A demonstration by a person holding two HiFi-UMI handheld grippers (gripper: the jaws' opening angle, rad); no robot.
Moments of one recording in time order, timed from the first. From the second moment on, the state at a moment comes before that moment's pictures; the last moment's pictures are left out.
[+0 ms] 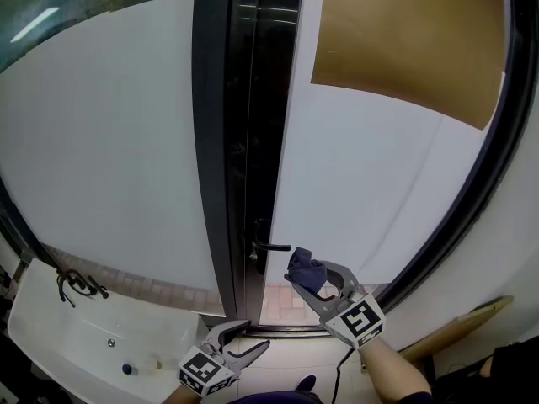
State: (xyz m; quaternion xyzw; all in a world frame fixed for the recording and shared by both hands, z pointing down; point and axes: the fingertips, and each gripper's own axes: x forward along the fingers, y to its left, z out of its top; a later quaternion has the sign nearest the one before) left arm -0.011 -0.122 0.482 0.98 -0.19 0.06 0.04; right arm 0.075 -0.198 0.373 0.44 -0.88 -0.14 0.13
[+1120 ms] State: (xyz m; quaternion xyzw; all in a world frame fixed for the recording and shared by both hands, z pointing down) left arm 0.009 -0.138 0.482 0.96 -0.26 0.04 0.05; right arm 0.025 -0.414 0.414 0.31 -0.63 -0.54 0.46
